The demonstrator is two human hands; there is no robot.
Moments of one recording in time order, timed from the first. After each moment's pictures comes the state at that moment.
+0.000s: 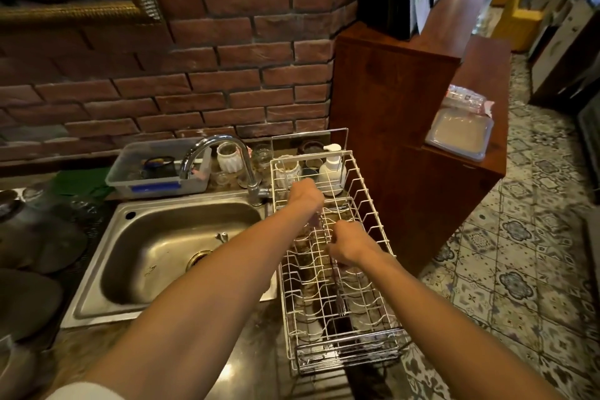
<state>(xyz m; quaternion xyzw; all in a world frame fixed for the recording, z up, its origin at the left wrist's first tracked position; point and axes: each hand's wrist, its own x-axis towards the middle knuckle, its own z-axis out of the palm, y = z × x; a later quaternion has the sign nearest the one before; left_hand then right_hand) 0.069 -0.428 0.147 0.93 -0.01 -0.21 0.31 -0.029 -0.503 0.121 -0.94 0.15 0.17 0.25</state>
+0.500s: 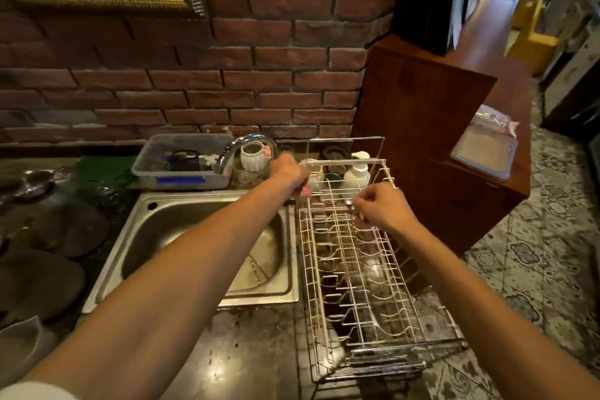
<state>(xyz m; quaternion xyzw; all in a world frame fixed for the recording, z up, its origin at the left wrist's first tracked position) 0.124 -0.330 0.189 0.86 0.07 -0.18 0.47 0.008 -0.491 0.177 -0.90 0.18 0.01 0.40</state>
